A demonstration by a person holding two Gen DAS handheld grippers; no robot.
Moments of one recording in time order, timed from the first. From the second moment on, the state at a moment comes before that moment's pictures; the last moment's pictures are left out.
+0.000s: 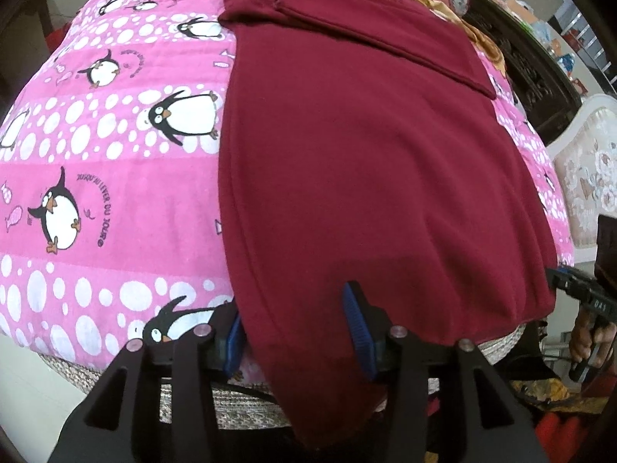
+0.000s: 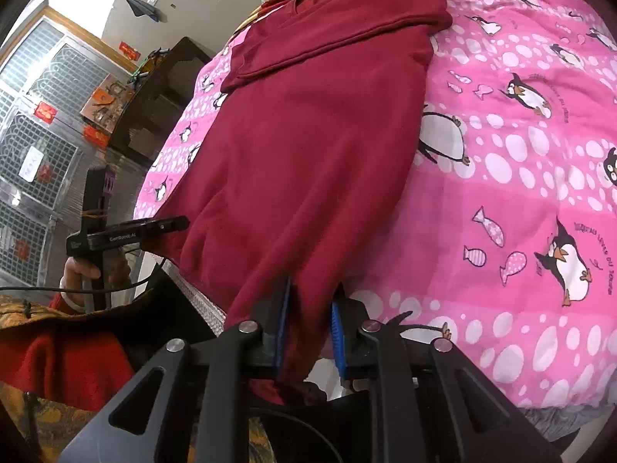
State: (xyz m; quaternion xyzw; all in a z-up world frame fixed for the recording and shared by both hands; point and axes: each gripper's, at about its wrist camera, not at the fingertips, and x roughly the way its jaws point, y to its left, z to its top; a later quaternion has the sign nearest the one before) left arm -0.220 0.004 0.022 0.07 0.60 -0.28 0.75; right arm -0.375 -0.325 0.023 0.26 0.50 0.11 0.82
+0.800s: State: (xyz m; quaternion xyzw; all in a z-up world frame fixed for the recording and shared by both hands) left arm -0.175 0.039 0.086 -0.04 0.55 -0.32 0.77; right arm -0.361 -0.353 0.095 0.26 0.37 0.09 0.89
